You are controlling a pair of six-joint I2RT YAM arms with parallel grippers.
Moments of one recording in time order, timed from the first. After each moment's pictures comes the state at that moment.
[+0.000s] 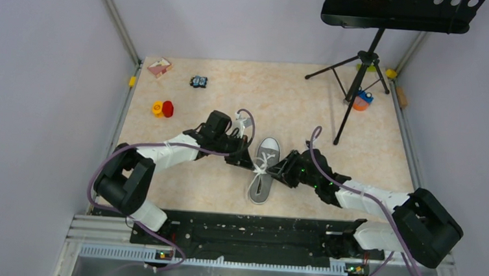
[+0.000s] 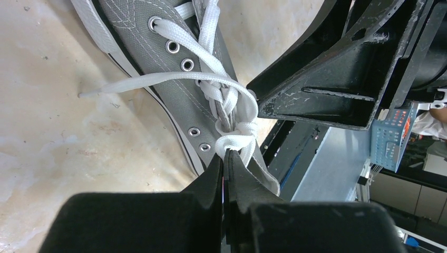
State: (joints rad) left arm -0.55 1.54 0.85 -0.14 0.71 -0.43; right arm 0.73 1.24 0.40 0.25 -0.09 1.25
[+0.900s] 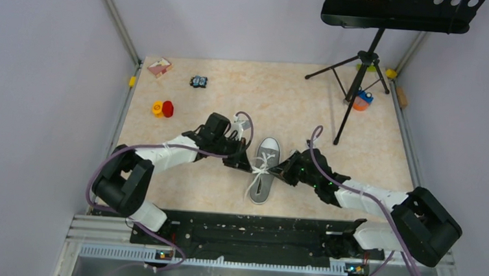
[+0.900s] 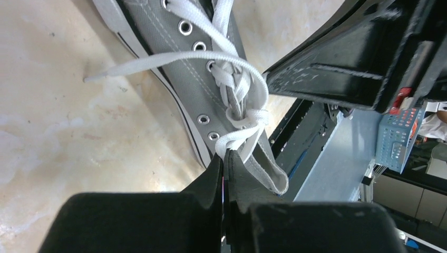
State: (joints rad) left arm -0.55 1.53 0.83 -0.16 0.69 -0.42; right arm 0.73 1.26 0.40 0.29 -0.08 1.27
